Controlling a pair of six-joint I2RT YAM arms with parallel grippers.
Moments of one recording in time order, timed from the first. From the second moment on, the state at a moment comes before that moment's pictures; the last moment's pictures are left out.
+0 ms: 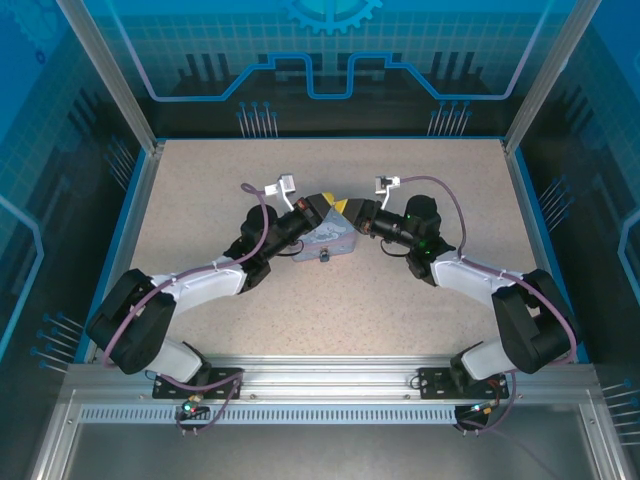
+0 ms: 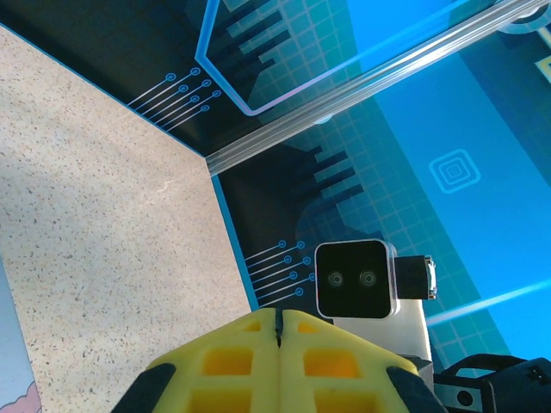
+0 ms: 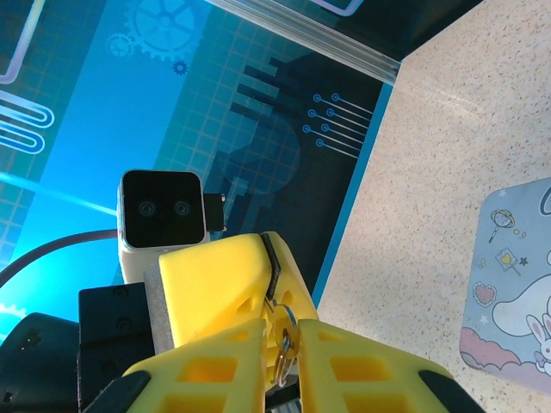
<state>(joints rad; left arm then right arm) -0.59 1.47 0.74 0.75 0.14 -1.09 0.45 1.45 0.71 0.72 -0.61 1.14</state>
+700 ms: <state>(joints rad) -0.59 1.49 0.74 0.77 0.15 -1.11 0.44 1.45 0.70 0.74 -0.63 1.16</state>
